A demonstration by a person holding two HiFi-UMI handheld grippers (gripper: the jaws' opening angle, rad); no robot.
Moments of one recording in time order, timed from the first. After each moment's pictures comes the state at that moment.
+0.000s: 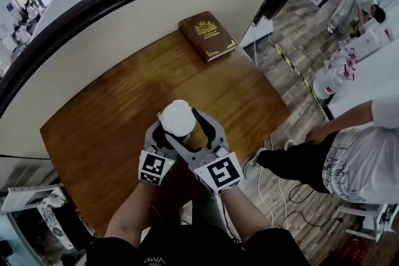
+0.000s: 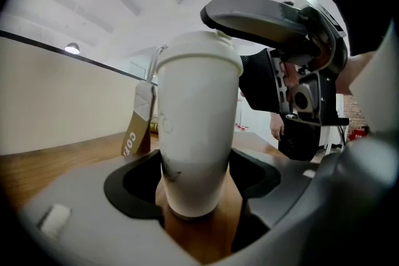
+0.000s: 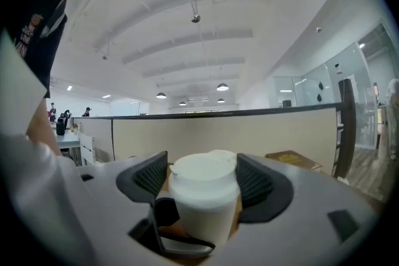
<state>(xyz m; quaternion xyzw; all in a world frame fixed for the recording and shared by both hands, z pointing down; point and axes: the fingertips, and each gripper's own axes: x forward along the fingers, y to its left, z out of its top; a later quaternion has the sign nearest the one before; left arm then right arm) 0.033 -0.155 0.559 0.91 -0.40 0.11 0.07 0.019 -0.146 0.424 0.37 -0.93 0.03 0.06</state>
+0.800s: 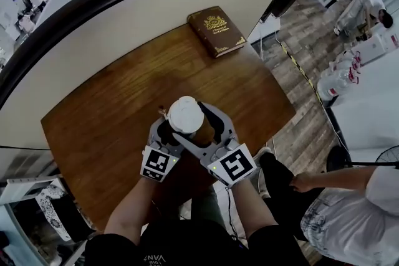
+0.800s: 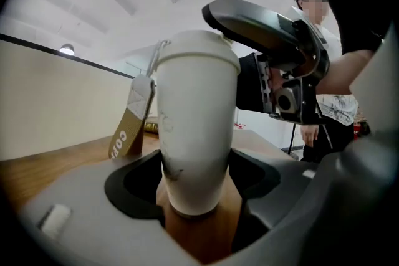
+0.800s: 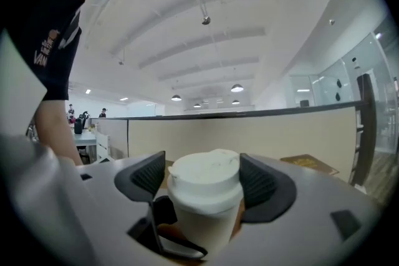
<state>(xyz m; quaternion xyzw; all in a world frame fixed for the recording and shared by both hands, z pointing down) 0.034 -0.154 0.558 0.91 -0.39 0.11 0.05 0.014 -0.148 0.422 0.29 -0.95 0.01 0.05</state>
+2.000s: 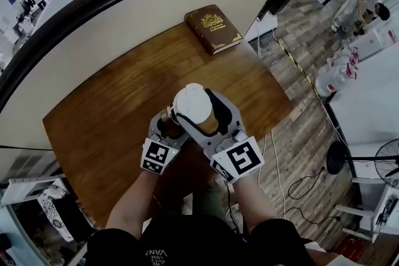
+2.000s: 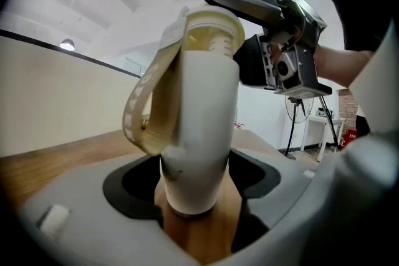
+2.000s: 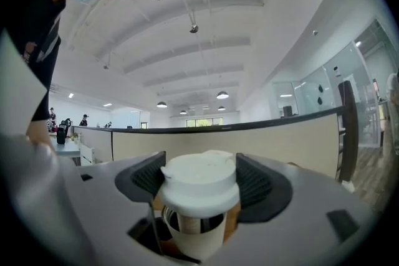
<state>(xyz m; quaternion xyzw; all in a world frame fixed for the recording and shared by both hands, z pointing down) 0.034 -0.155 0.562 0.91 -0.38 0.12 0.07 0.031 -0.159 0.377 0.36 -0.93 0.03 0.02</state>
